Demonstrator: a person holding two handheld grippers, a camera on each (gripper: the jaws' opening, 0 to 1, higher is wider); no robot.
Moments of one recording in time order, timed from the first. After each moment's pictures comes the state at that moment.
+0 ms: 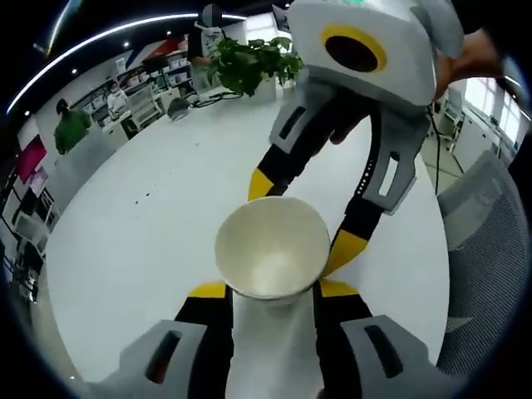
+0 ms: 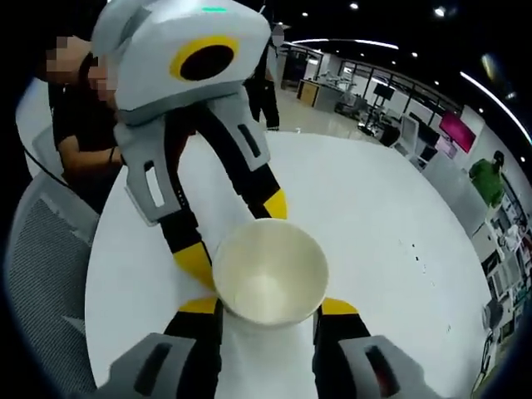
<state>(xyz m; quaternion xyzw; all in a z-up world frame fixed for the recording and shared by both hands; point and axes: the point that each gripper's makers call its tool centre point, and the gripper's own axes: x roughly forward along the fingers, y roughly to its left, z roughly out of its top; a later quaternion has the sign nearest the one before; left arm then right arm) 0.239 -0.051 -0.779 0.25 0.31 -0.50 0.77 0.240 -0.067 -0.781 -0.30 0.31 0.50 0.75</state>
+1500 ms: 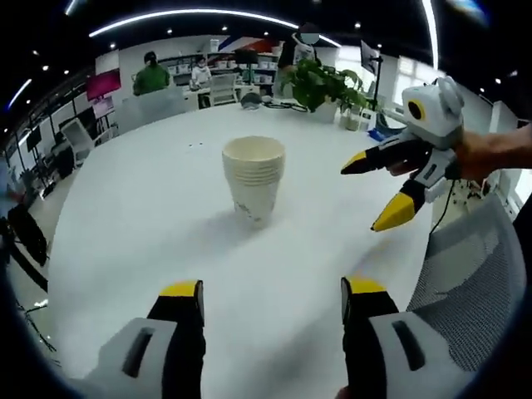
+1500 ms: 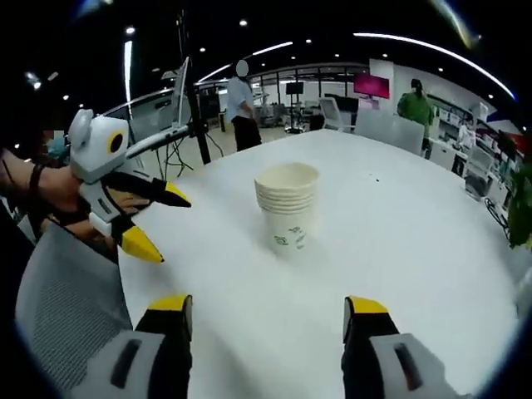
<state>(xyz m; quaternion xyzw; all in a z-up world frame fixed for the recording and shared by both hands) 0.119 0.011 -0.790 0.09 0.32 -0.35 0.88 0.124 -0.128 -0.787 -0.08 0.32 0.37 0.87</state>
